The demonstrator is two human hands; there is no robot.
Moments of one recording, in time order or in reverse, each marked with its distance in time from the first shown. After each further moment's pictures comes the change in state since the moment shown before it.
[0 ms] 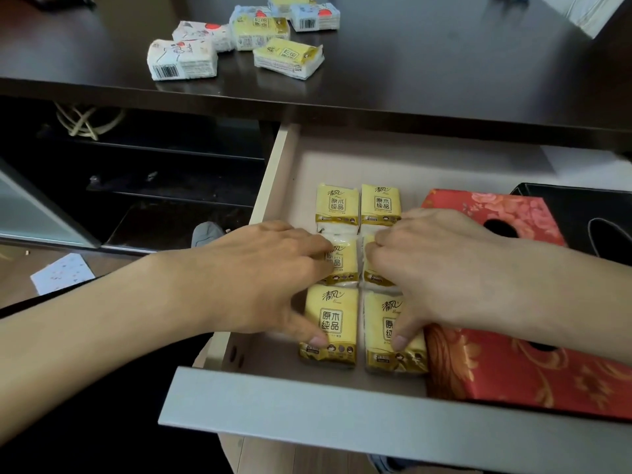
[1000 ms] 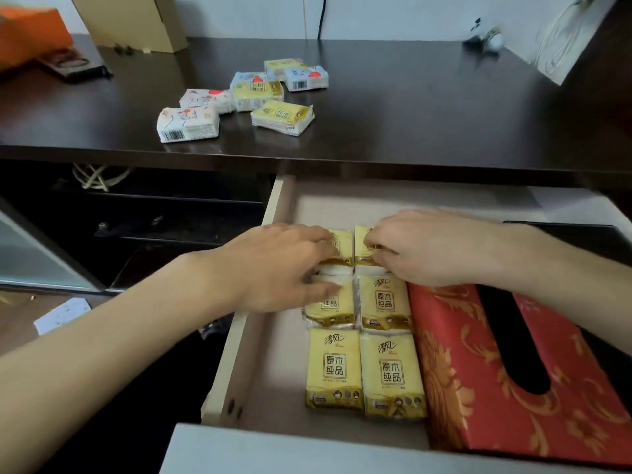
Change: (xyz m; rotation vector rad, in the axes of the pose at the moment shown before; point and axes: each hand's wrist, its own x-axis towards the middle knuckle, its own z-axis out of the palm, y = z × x) left_hand 0.037 -0.027 -0.023 -0.082 0.037 -0.112; right_hand 0.031 0.064 0.017 0.246 0.286 0.135
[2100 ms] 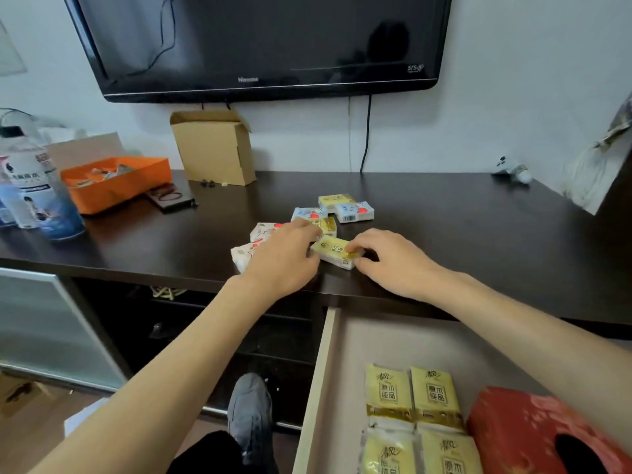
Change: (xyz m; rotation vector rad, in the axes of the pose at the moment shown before) left_hand 0.051 -0.133 -0.065 -0.198 0.520 -0.484; right_hand 0.145 0.026 -0.070 0.552 0.556 -0.029
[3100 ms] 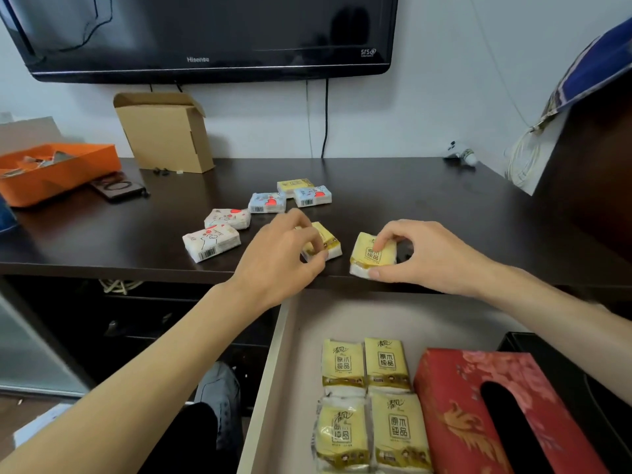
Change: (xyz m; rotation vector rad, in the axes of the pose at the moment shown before) left_hand -0.021 0.050 0.021 -0.095 0.124 0.229; right_hand -0.090 0.042 -0.059 0.069 0.014 0.128
